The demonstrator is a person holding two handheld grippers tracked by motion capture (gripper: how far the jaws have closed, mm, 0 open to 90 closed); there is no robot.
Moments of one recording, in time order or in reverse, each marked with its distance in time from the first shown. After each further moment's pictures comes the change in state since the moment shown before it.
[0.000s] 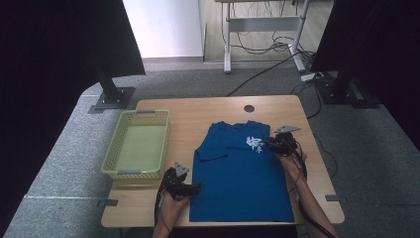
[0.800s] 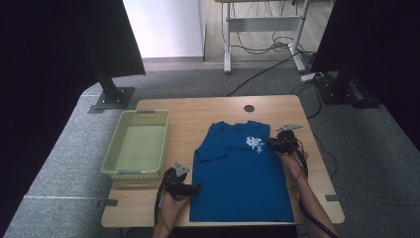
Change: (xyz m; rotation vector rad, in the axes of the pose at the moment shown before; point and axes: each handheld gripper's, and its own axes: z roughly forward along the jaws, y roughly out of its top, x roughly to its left) left arm 0.000 0.000 0.000 0.000 0.000 0.000; right arm -0.012 -0.004 0.009 0.058 0.024 0.051
